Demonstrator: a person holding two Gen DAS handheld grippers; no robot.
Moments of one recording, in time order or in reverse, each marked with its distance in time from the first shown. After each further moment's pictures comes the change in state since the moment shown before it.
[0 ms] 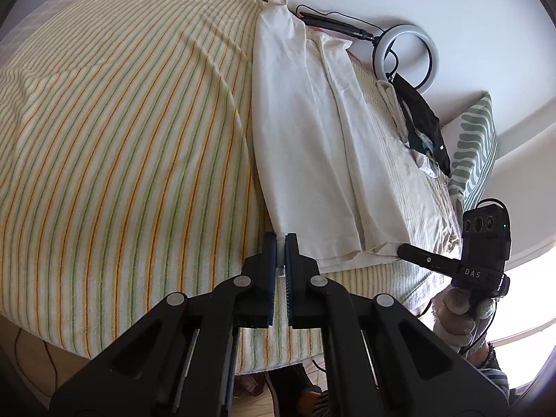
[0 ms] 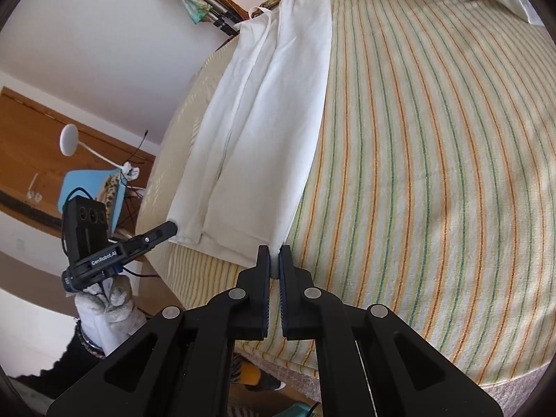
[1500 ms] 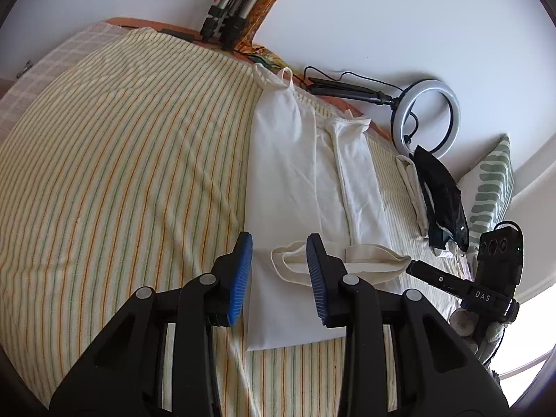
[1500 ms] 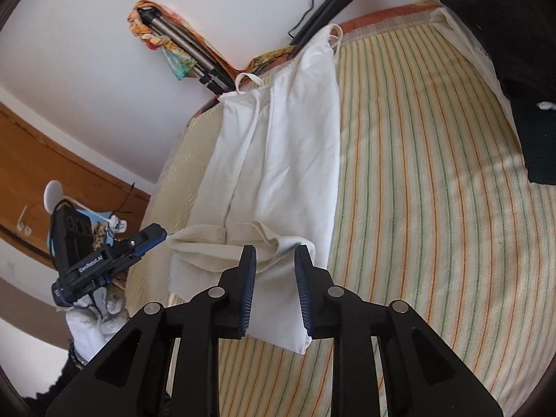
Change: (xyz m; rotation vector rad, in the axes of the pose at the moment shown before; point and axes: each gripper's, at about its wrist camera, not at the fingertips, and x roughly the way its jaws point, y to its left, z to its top) left arm 0.027 -0.011 0.134 0.029 -0.163 0.068; right arm 0.002 0.010 0.118 -0.077 -0.137 -0.061
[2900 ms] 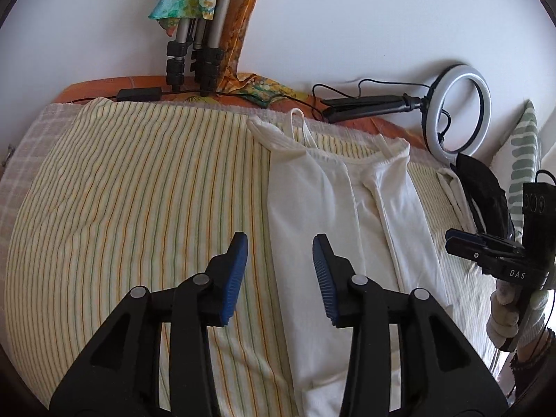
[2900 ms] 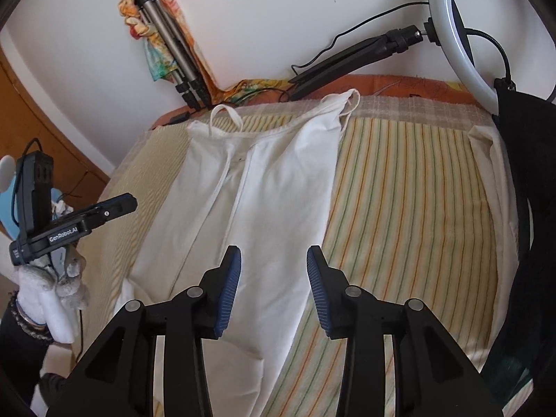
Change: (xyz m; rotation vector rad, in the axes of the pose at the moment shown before) left arm 0.080 0.001 0.111 0.192 0.024 0.108; right arm 0.051 -0.004 0.103 -0.183 0.000 -0.230
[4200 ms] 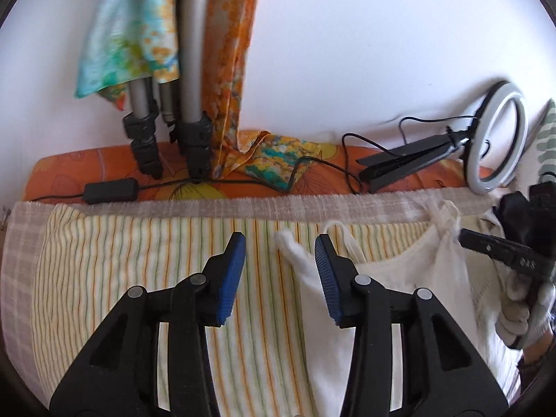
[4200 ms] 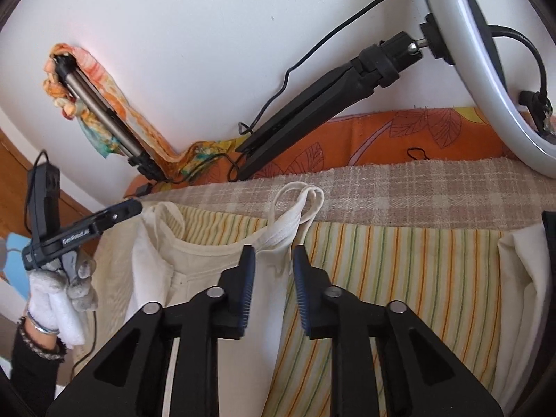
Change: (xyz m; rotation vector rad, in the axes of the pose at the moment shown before) left arm 0.065 0.013 0.104 0.107 -0.005 0.051; right arm 0.055 -0.078 0.077 0.165 -0.083 0.097
